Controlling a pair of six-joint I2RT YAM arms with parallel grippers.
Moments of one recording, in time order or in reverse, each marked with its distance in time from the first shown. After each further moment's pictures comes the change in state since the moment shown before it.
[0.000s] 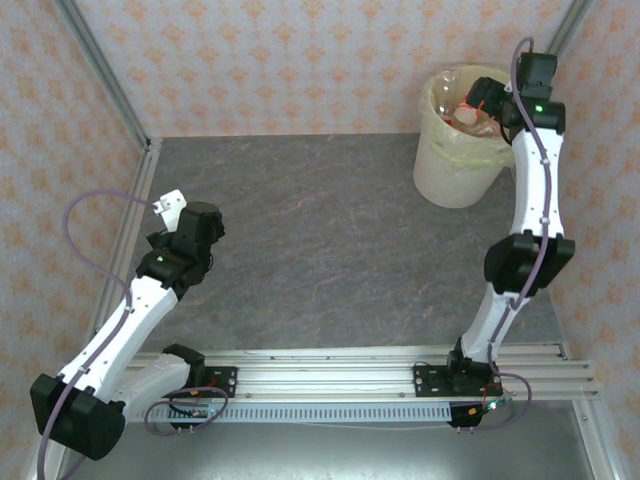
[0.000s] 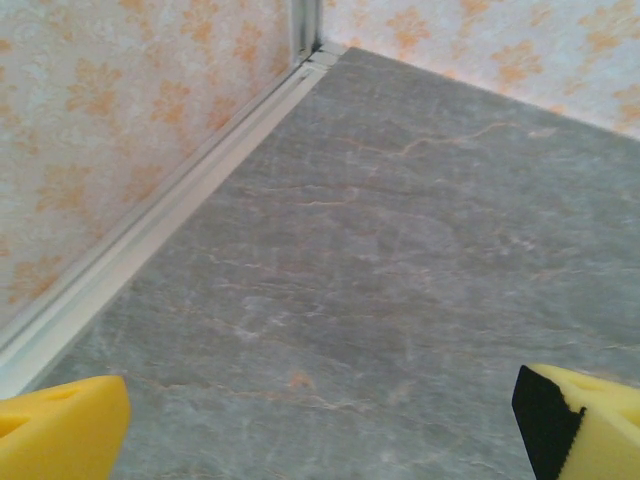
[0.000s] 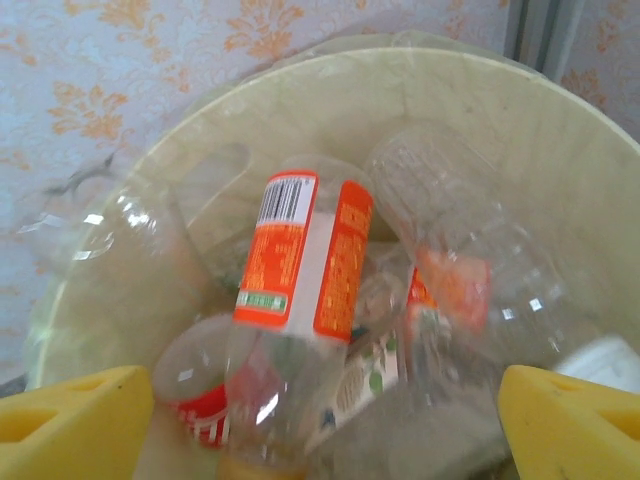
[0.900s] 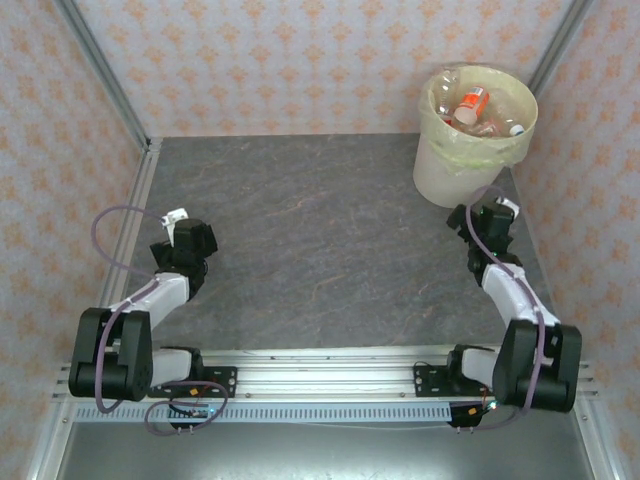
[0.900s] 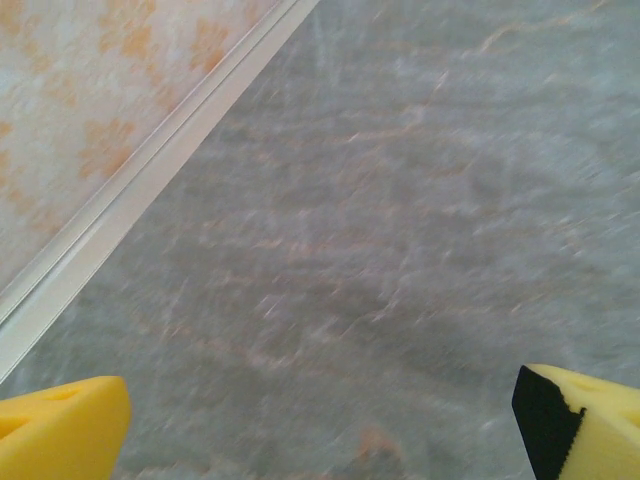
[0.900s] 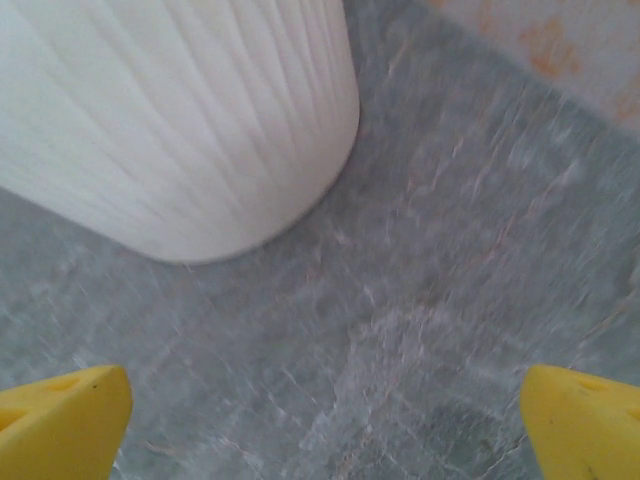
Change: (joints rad) left arm 0.282 0.295 -0.373 0.796 0.244 0.330; right arm 0.000 -0.630 -1.575 0.862 0.148 0.133
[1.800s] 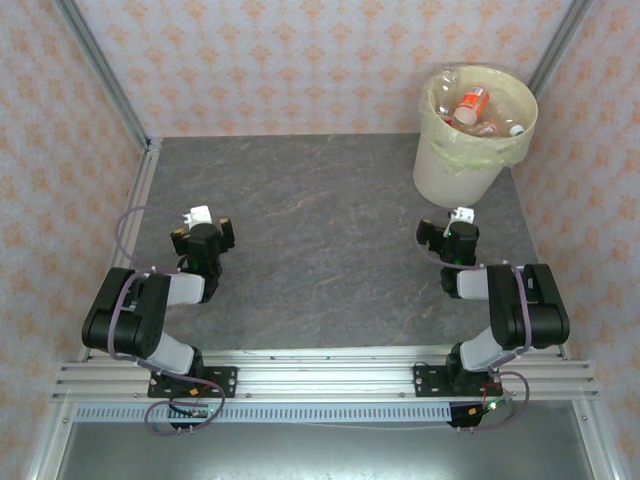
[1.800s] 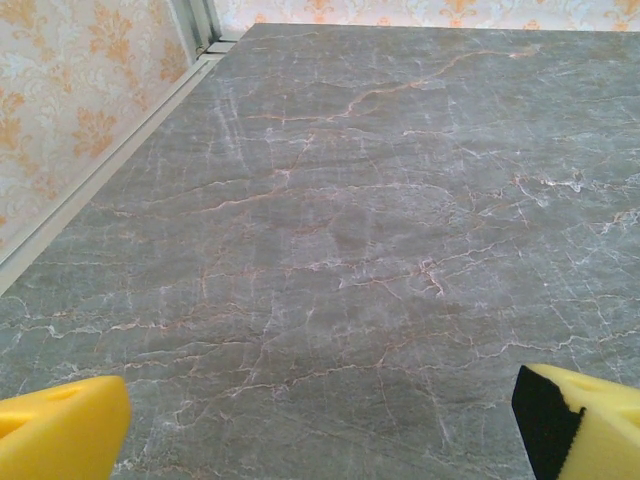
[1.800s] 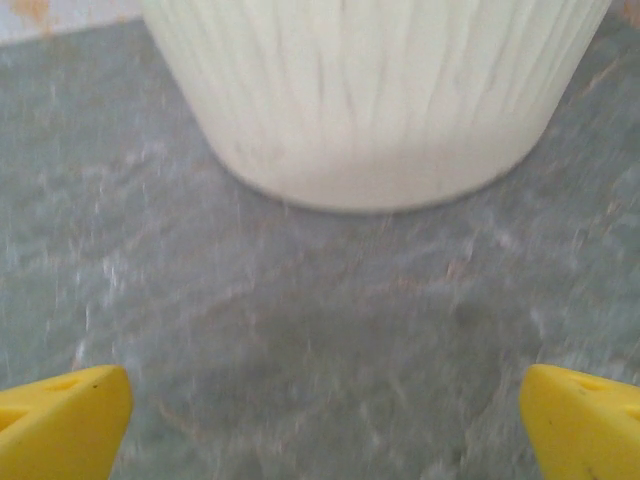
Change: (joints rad) left arm -0.093 0.232 -0.071 0.479 0.020 0.112; right arm 0.164 0.290 -0.185 0.665 0.012 -0.264
